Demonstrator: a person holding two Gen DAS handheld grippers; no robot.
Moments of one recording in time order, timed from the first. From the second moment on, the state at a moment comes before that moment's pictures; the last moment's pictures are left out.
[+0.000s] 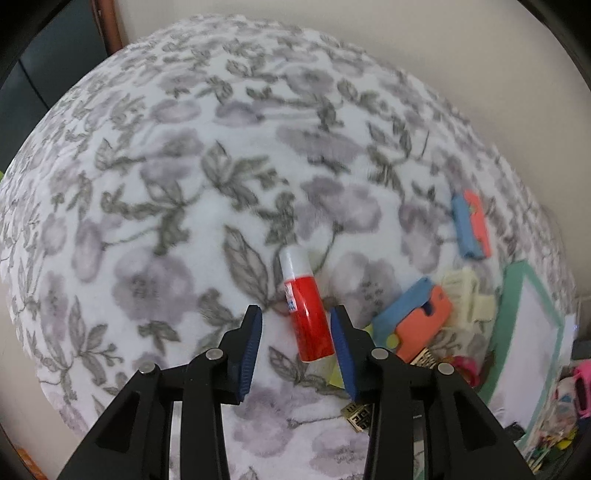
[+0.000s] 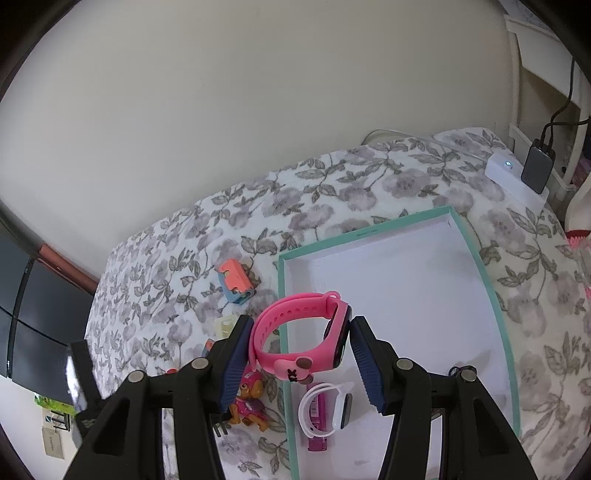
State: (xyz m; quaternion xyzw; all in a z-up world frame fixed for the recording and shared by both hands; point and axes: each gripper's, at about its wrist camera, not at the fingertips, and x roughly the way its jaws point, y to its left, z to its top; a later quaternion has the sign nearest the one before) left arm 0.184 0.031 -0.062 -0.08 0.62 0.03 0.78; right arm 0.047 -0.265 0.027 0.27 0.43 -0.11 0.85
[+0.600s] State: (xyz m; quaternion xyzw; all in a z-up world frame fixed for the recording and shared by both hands) left arm 0.181 0.020 -0.048 -0.10 0.61 0.01 0.79; right arm 0.048 -0.268 0.015 0.28 0.45 -0.11 0.84
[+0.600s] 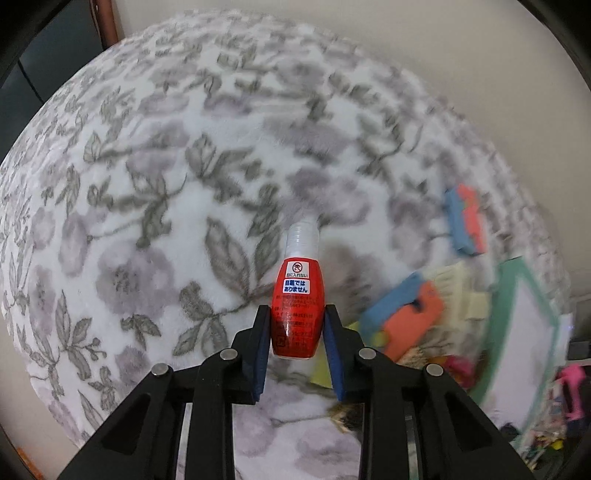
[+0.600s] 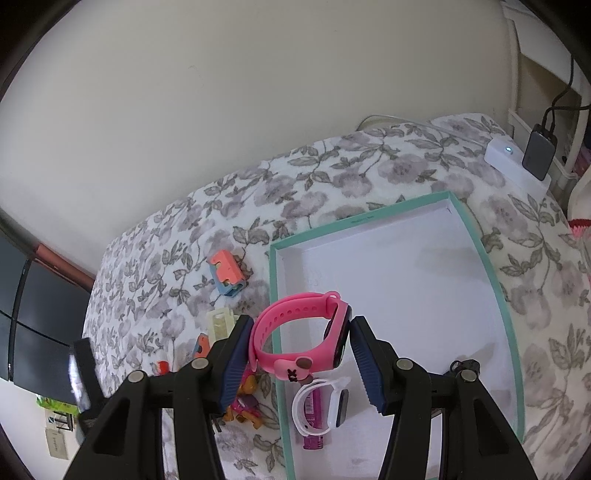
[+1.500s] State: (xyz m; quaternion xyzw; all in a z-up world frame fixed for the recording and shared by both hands) left arm 0.089 -0.203 0.011 0.04 0.53 -0.26 0.81; right arm -0.009 -0.360 -0.005 0.27 0.48 -0.25 0.80
